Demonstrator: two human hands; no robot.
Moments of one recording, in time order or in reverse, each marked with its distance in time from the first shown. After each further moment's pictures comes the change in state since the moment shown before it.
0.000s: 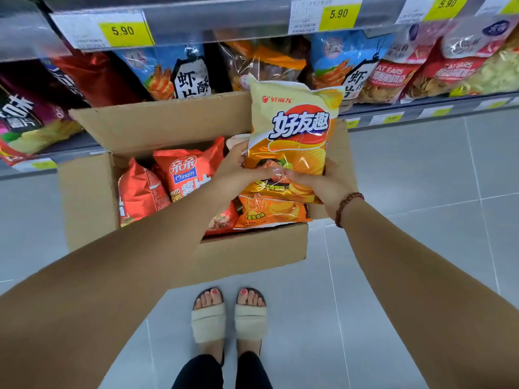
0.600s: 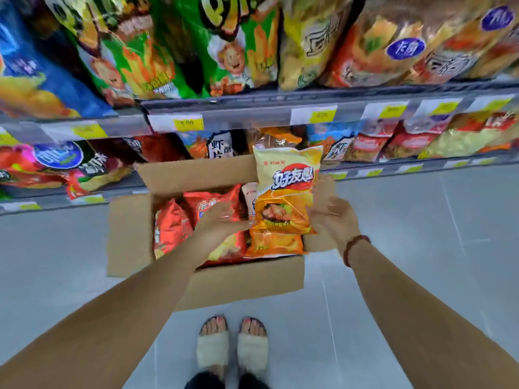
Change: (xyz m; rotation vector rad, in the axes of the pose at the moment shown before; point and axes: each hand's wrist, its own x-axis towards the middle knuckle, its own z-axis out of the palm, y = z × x) left_hand -0.099 0.045 -0.038 0.026 0.212 -0.129; right_hand -0.066 -0.054 -0.015 0.078 0.230 -0.024
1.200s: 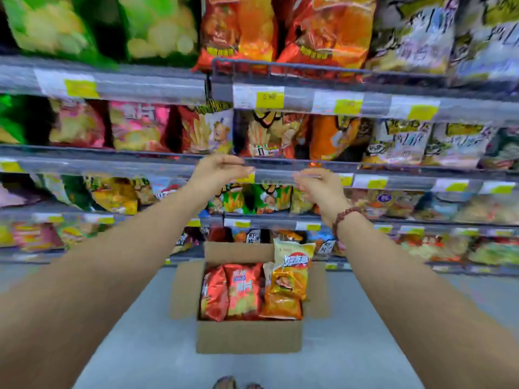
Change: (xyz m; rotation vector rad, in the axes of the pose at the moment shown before) left_hand -0.296 0.297 -0.131 0.006 0.189 0.616; right_hand -0.278 -0.321 -0.006 0.028 -0.147 -0.552
